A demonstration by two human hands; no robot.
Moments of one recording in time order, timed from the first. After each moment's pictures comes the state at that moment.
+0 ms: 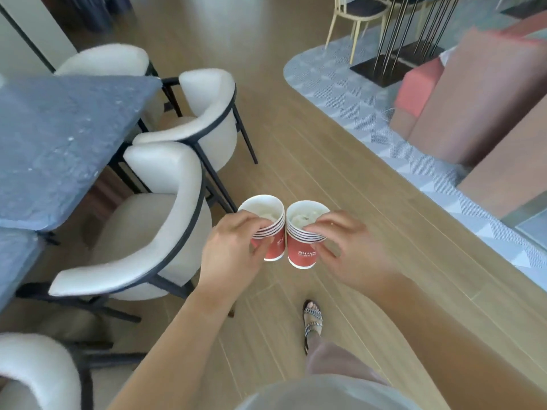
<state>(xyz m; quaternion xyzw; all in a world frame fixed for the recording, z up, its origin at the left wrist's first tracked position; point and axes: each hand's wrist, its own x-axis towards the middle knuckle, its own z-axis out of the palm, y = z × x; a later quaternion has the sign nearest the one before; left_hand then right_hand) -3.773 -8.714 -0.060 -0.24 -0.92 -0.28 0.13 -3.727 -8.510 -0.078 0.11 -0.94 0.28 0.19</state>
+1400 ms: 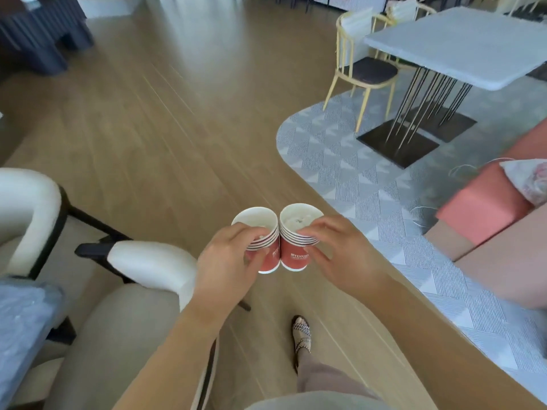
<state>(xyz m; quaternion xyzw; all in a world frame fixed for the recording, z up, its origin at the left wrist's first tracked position) -4.734 -8.507 -0.059 -0.23 -0.92 -0.31 0.10 -4.686 -8.306 -0.063 0.10 -0.92 0.29 0.23</state>
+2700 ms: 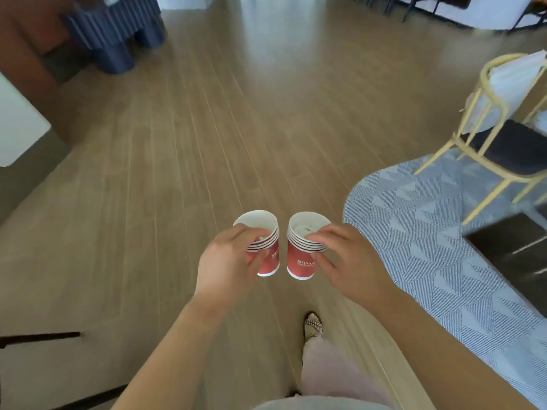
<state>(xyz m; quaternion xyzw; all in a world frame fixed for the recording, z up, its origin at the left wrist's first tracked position) -5.516 -8.471 -0.057 -0.12 -0.95 -0.27 0.13 -5.510 -8.250 -0.079 0.17 -0.92 0.32 0.17</state>
